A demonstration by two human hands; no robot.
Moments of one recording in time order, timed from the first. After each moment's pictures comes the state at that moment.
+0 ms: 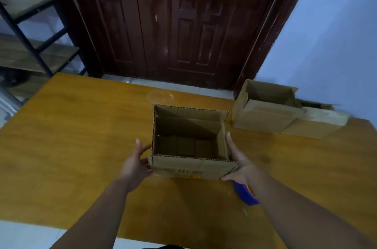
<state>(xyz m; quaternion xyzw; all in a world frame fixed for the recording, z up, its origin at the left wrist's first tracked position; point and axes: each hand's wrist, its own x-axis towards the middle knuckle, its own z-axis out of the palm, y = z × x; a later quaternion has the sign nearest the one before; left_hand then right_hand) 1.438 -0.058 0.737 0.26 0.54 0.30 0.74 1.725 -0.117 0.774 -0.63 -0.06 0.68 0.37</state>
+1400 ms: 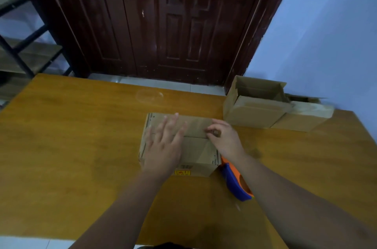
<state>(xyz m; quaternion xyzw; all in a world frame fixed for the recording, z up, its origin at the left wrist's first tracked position) 1.527 -0.071 0.788 0.86 0.48 0.19 -0.04 1.723 -0.091 0.802 -0.75 -0.57 0.23 0.25</state>
